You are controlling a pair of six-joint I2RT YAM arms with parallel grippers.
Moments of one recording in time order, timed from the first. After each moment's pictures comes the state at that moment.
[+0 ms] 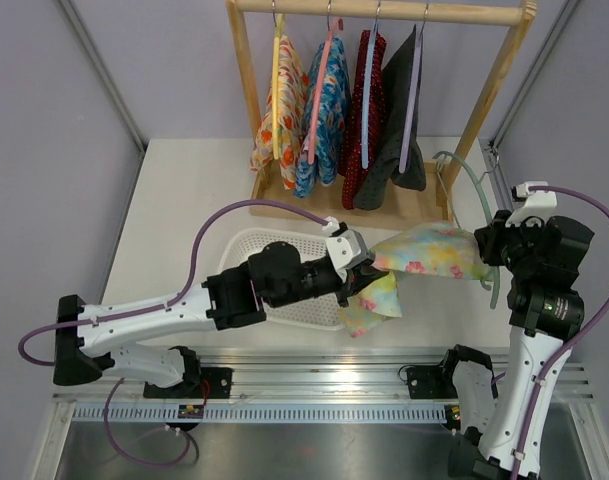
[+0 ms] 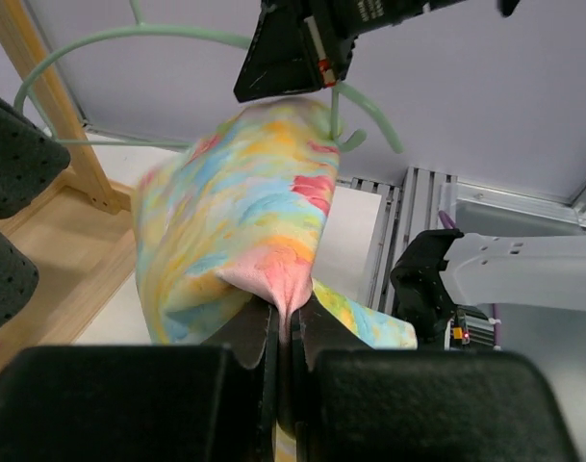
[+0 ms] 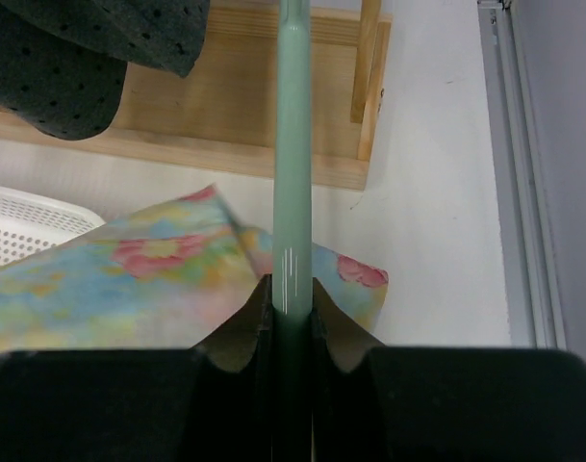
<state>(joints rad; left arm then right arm) -1.30 1.22 1.13 0.10 0.00 -0.02 -0.35 0.71 1.13 -0.84 -0.40 -0.10</state>
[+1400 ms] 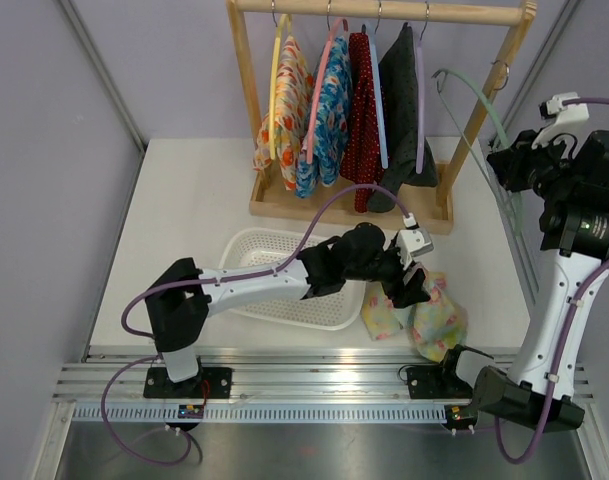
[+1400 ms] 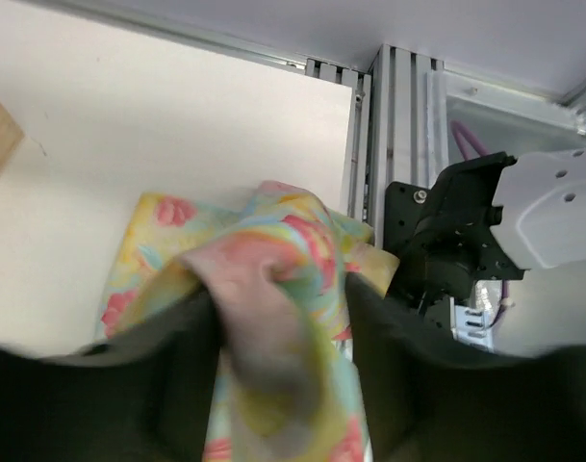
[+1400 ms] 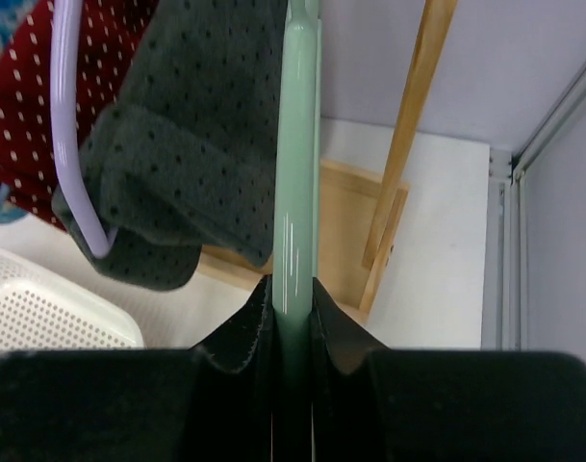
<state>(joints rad) -1.17 1.78 1.36 0.12 0.34 -0.12 -0.36 1.10 1.56 -0.74 -0.59 -0.13</state>
